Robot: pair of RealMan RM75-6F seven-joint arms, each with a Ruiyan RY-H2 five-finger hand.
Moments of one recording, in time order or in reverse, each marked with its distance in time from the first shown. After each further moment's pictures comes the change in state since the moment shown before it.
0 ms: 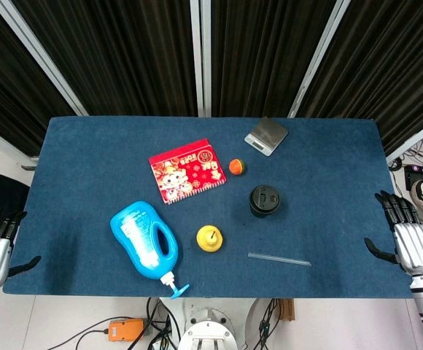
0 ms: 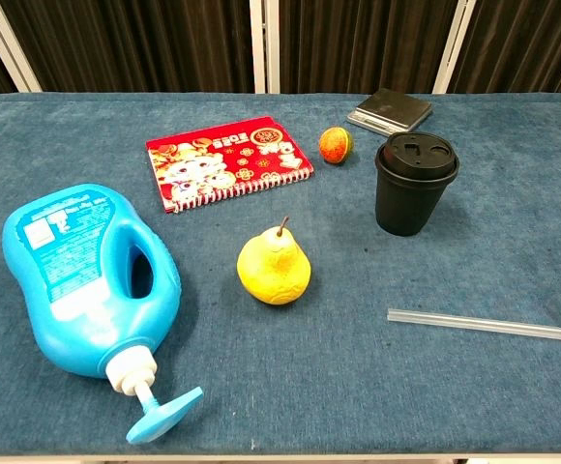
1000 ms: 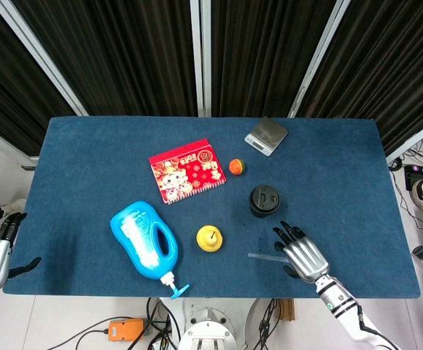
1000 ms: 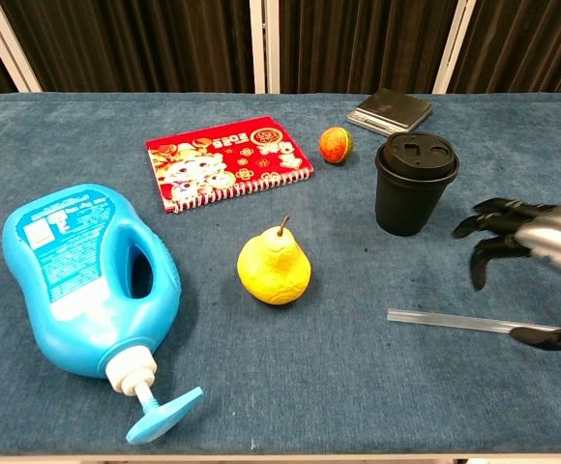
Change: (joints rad) left arm 0.006 -0.013 0.003 0.018 0.002 0.005 -0.009; right arm 0.192 -0.350 -0.071 -0.032 -0.027 -0.364 -0.654
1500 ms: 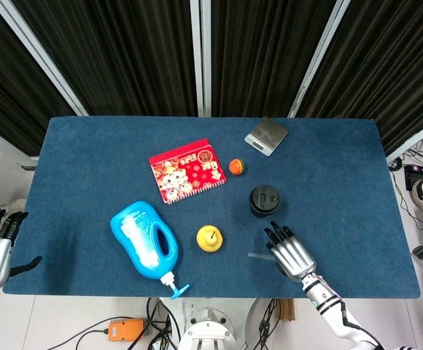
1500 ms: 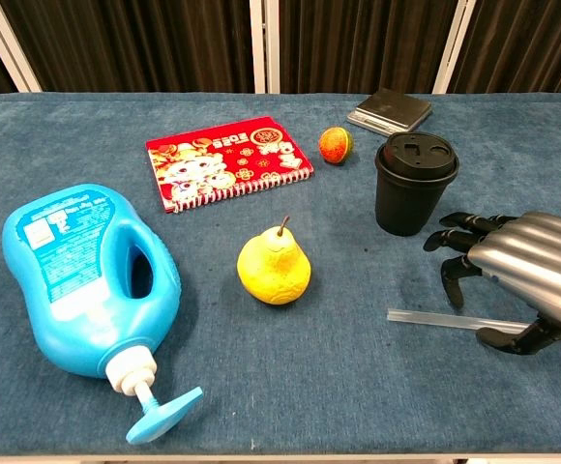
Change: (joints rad) left arm -0.008 -0.008 -0.003 0.018 -0.001 -0.012 -0.010; right arm 0.036 -0.093 -0.001 0.015 0.105 -0.020 -0.220
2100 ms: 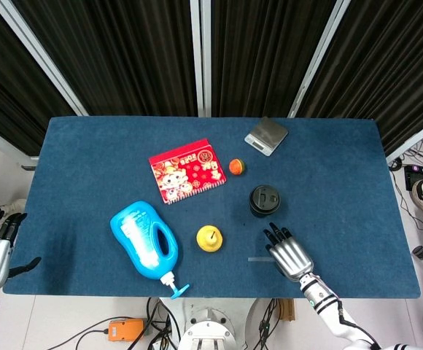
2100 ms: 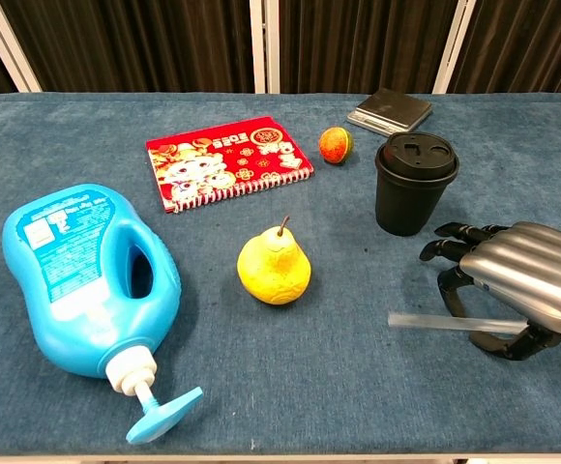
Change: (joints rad) left arm 0.003 -0.009 0.001 0.020 -0.001 0.001 -0.011; right arm 0.024 -0.021 -0.020 0.016 0.045 0.009 -0.012
